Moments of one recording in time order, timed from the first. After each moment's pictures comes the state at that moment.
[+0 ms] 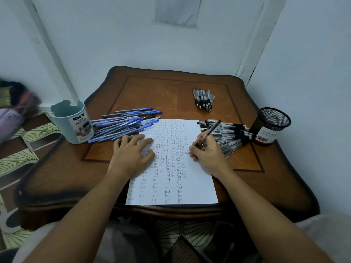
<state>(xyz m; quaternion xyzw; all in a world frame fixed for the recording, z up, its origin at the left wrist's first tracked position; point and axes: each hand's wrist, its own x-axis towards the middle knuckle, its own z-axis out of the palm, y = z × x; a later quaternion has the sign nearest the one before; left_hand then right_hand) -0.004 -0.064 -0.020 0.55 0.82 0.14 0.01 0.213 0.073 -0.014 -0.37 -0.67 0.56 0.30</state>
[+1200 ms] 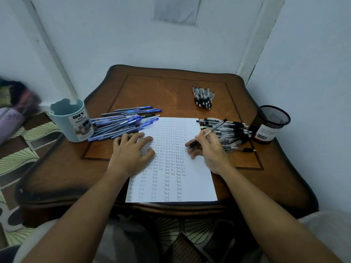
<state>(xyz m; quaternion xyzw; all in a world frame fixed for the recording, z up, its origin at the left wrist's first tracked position) -0.004 -0.064 -0.022 0.55 0.83 0.13 0.01 0.209 0.071 0.003 -0.34 -0.57 0.67 0.33</state>
